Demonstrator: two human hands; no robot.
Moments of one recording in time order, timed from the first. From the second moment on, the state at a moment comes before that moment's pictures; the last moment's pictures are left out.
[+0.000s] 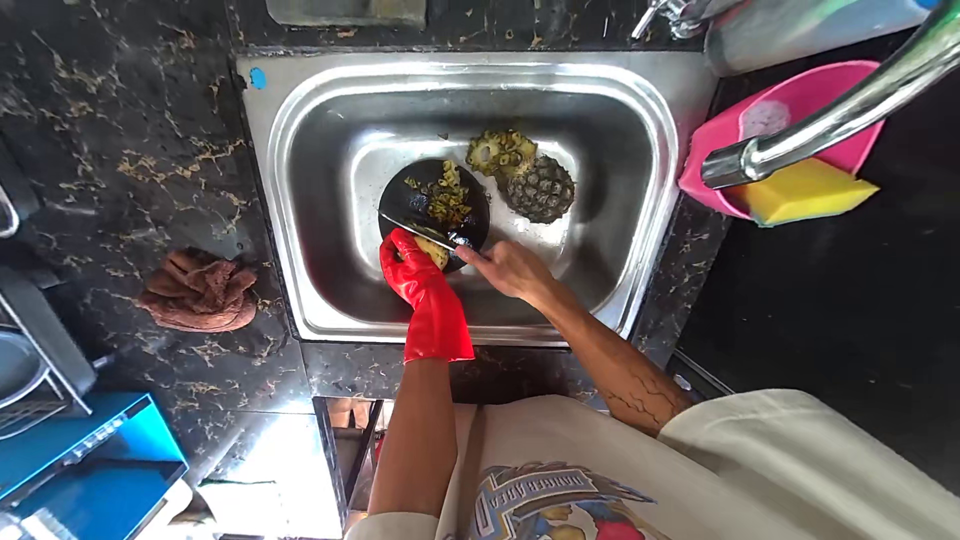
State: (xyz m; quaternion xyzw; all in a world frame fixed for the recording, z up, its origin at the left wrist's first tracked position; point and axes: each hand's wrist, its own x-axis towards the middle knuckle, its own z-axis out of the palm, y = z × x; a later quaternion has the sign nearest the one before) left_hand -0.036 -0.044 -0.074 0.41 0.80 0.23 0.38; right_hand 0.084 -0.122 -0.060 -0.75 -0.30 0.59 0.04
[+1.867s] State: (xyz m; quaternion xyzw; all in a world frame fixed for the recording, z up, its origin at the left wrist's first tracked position) left_hand -0.008 -0.050 -0.068 0.27 0.82 0.34 0.38; right_hand 0.068 -0.103 -0.077 -0.75 -0.30 0.59 0.09
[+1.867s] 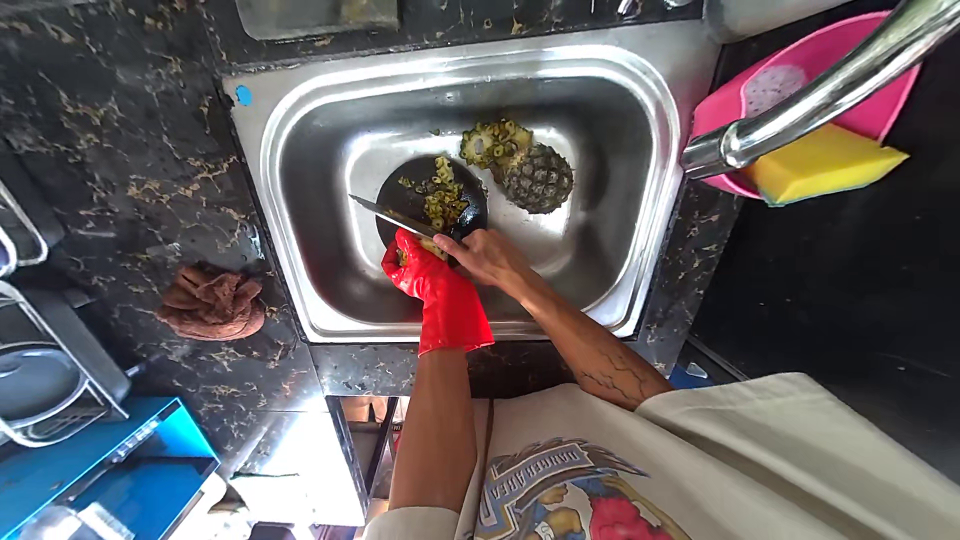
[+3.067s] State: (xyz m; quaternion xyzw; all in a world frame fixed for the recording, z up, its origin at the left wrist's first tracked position) left_hand -0.020 -0.055 -0.087 0.32 0.83 0.30 0.35; right_hand 0.074 -0.136 -0.062 -0.74 -0.31 0.60 0.09
